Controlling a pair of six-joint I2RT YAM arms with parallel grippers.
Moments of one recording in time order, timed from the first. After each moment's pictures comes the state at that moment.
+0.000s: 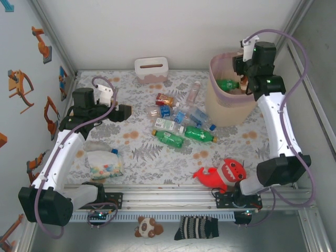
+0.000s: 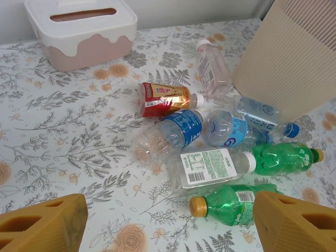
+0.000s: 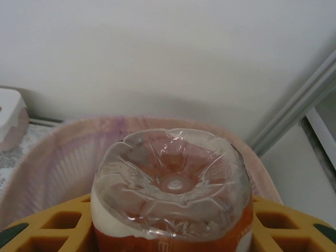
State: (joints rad) left arm -0.19 1.13 1.04 -0.52 0.47 0.03; right arm 0.08 1.52 1.72 -0.58 0.09 -0.19
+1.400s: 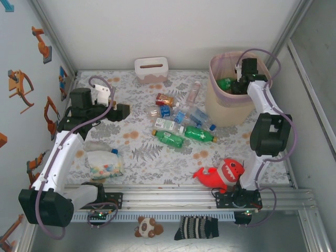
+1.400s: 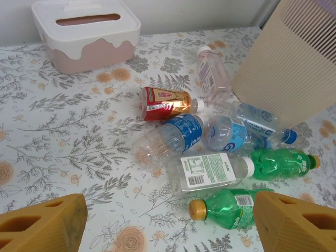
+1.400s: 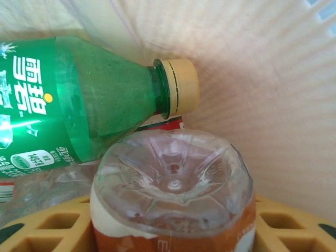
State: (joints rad) left arm -0.16 1.12 1.03 -0.52 0.49 0.01; right arm -0.02 1.92 1.69 -0.71 0.13 -0.19
